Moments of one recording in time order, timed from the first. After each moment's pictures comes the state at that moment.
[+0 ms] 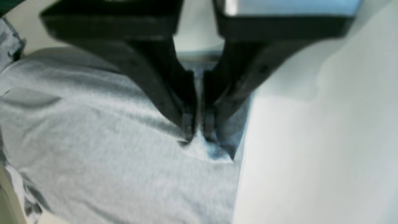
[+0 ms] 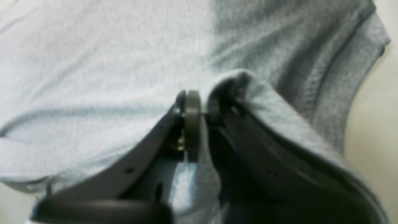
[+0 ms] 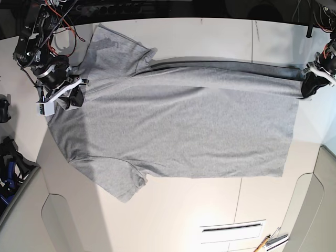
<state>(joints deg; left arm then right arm) 24.1 -26.4 -37.0 88.4 -53.6 -27.9 40.3 -11.2 4.5 24.9 93.3 27.0 28.0 -46.3</state>
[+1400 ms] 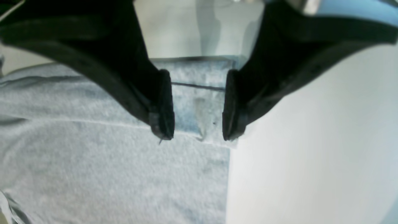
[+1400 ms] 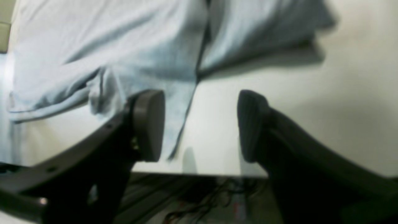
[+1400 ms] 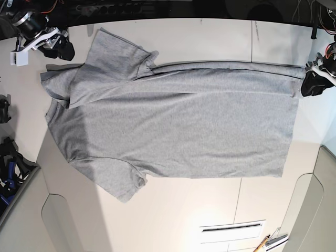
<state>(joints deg) 24.1 -28.3 -37.1 88.4 -49.6 -31.5 40.8 -32.8 1.3 39.8 110.6 52.0 30.1 -62.1</state>
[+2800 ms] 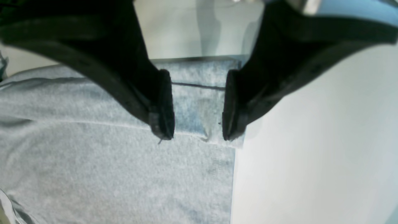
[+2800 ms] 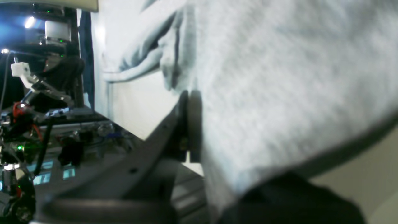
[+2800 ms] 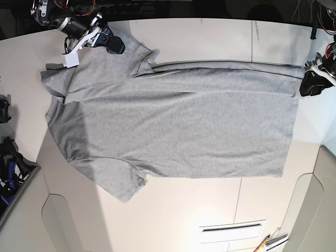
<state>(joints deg) 24.1 -28.3 -37.1 88.4 -50.2 -31.7 41.4 -27.4 -0.4 22.3 96.1 61.7 32.2 -66.0</state>
